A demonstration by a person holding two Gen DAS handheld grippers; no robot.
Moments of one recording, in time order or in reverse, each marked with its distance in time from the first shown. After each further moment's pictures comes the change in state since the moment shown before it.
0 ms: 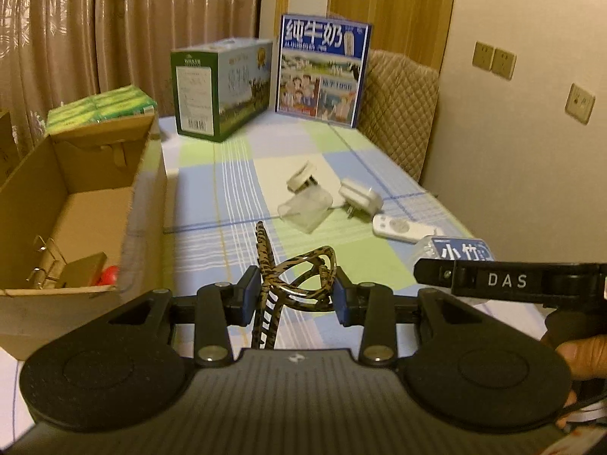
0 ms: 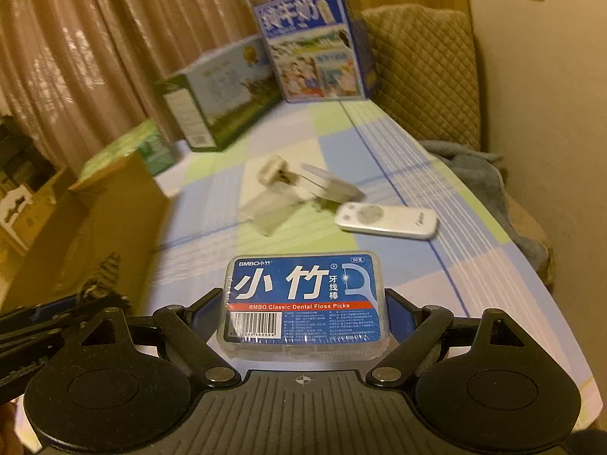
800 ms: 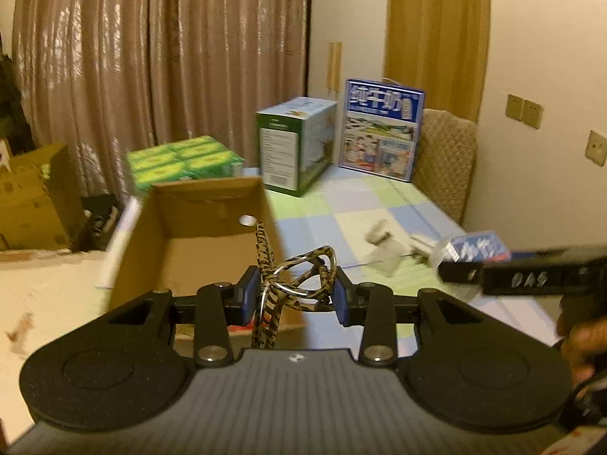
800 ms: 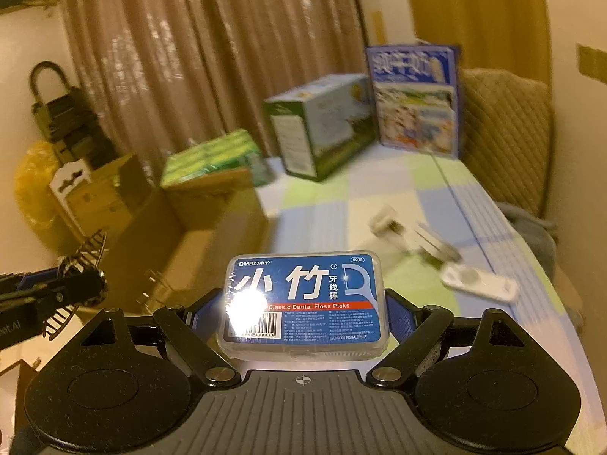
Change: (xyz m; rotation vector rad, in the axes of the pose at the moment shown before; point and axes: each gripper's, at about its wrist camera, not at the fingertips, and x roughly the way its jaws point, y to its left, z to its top) left arm -0.111 0.106 0.028 -0.005 -0.121 0.128; right arm -0.031 0.119 0.022 -0.189 -0.065 0.136
